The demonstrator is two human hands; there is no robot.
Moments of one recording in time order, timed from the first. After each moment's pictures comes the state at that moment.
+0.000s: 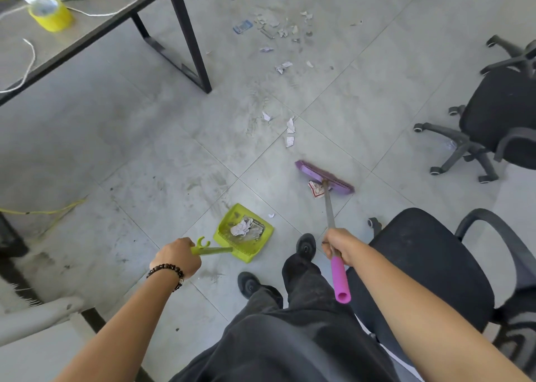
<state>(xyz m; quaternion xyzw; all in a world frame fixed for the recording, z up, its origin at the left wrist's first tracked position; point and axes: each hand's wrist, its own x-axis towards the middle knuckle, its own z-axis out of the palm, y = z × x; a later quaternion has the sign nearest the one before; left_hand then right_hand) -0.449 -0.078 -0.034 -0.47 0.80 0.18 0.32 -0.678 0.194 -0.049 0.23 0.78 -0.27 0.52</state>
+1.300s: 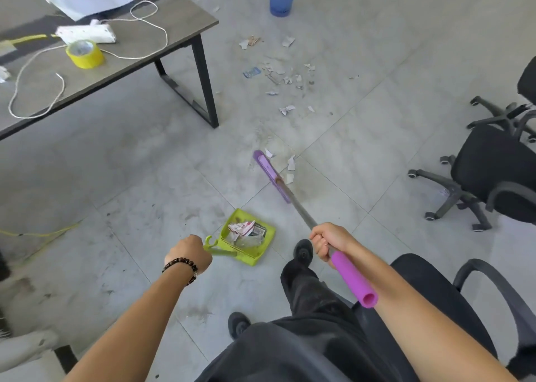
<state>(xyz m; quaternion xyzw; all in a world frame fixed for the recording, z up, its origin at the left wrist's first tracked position) -0.515 -0.107 -0.020 -0.48 0.80 0.23 0.26 -0.722 0.123 0.046 0.26 0.61 -0.48 0.57</state>
